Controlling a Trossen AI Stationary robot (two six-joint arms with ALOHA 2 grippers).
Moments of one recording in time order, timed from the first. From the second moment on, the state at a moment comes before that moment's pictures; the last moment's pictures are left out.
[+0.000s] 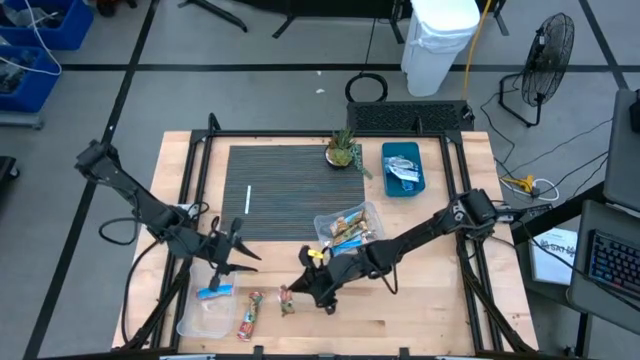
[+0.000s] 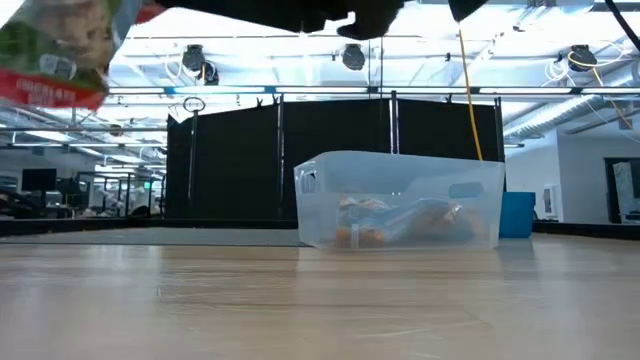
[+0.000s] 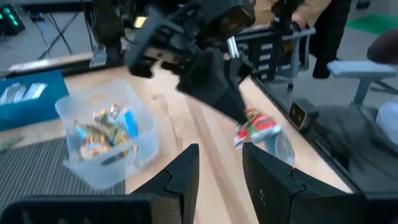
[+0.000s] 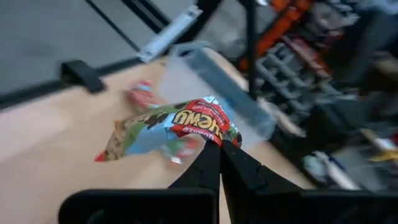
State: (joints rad) left arm -0.67 0.86 0.53 -0.02 -0.37 -0.09; right arm 0.37 1.99 1.27 0.44 0.09 -0.59
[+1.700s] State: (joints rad) left arm -0.61 1.15 0.53 0.29 -0.47 -0.53; right arm 0.35 1.91 1.27 0.42 0.42 -0.78
